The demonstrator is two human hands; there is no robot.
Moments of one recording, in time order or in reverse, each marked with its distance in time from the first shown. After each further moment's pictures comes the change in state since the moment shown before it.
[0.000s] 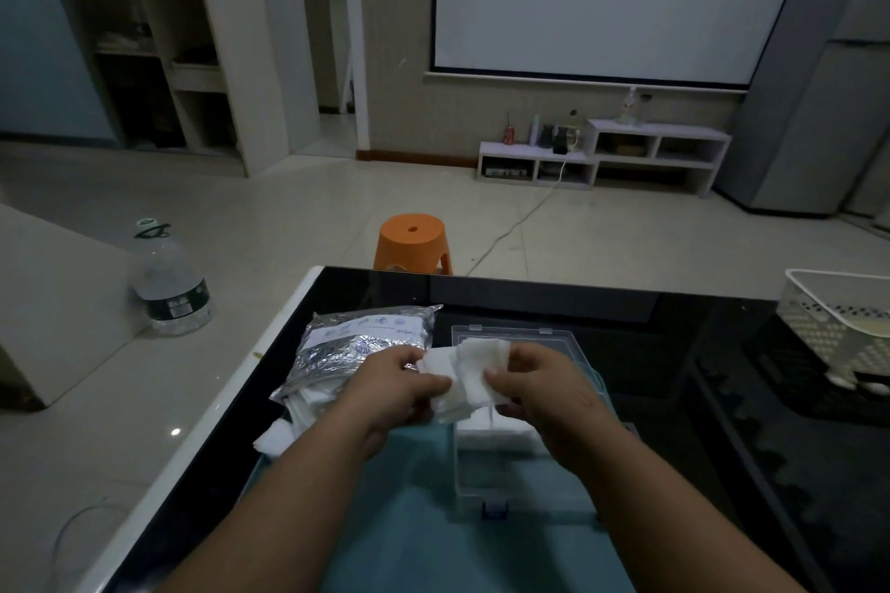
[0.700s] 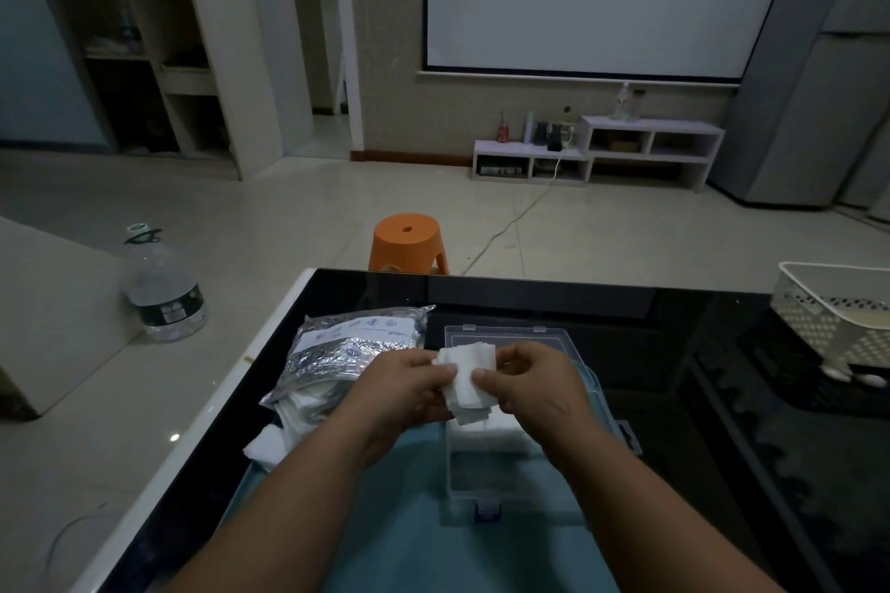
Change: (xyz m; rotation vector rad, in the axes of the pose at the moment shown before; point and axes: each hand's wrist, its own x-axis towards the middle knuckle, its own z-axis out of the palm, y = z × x) left_hand -0.005 0.005 0.015 -0.133 -0.161 0.059; right_hand 0.007 0.007 0.002 -0.200 0.166 -0.069
